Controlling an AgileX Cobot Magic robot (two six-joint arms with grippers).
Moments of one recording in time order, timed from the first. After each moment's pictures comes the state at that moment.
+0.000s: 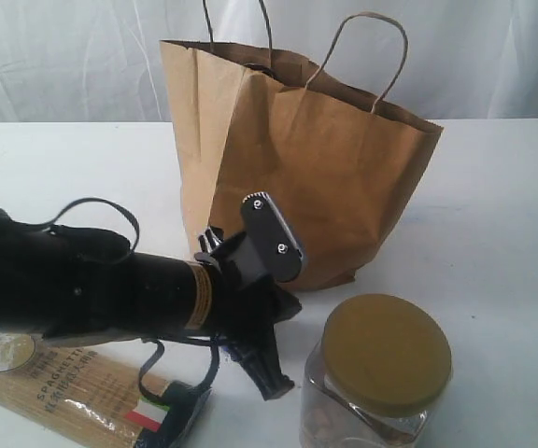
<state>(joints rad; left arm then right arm) -0.89 1.68 -0.82 0.73 -0.14 -0.39 -0.11 0.32 0.00 0.81 -0.04 -0.87</state>
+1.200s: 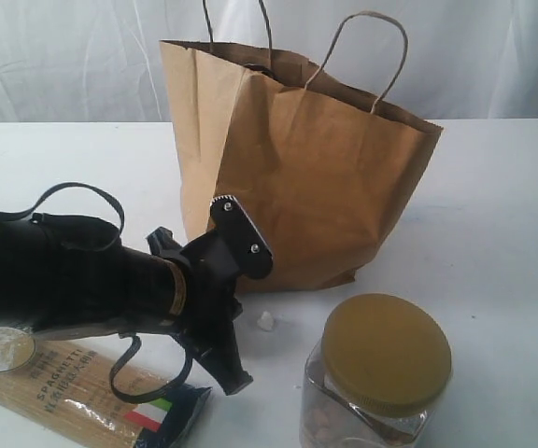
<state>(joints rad) -0.88 1.65 -0.82 0.72 0.16 -0.41 -0.11 0.32 0.00 0.81 -0.04 -0.87</state>
